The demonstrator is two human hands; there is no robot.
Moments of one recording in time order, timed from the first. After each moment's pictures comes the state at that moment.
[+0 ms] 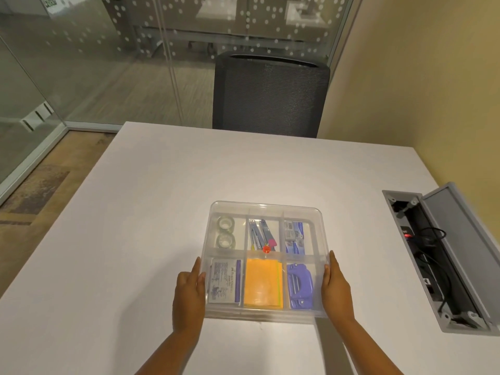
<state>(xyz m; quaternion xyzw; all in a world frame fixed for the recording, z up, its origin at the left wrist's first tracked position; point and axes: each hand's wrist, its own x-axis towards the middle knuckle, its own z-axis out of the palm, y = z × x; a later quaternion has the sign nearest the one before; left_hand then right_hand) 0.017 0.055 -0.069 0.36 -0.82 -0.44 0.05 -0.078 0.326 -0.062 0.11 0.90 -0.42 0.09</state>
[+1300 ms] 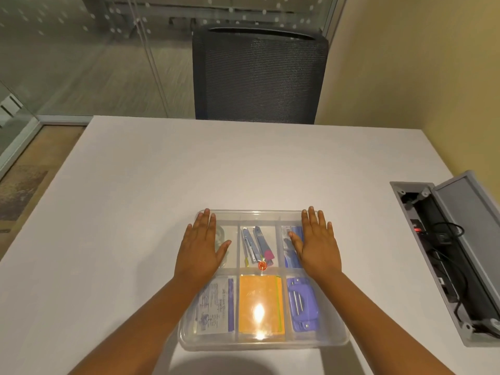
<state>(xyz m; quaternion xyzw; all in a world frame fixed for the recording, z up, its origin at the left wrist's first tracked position) -0.120 0.028 -0.068 0.08 -0.99 -0.14 0.00 -0.193 0.287 -0.059 -0.11 0.99 -0.09 0.05</state>
